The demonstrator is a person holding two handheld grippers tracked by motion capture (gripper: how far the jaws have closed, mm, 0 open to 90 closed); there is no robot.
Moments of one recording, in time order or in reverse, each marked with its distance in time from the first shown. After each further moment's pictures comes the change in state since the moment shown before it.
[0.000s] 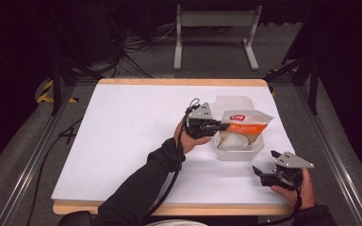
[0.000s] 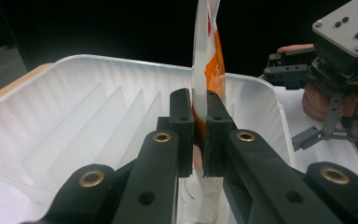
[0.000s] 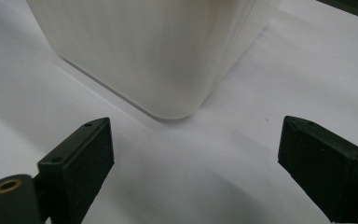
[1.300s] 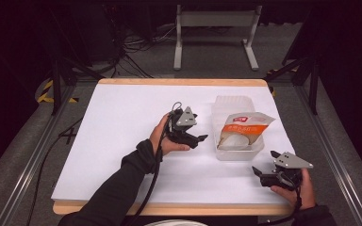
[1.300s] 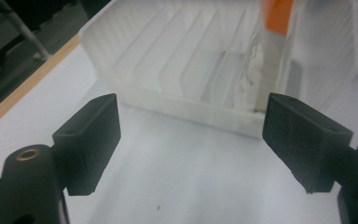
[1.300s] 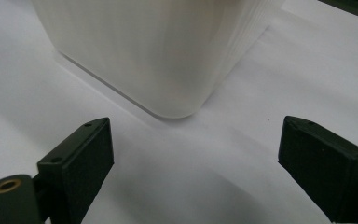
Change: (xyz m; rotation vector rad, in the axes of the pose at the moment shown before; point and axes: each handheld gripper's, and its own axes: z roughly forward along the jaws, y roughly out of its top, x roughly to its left) left arm 0.000 -0.023 -0.056 0.241 0.249 0.067; right arm 0.001 0.000 0.000 0.004 -0.001 -0.012
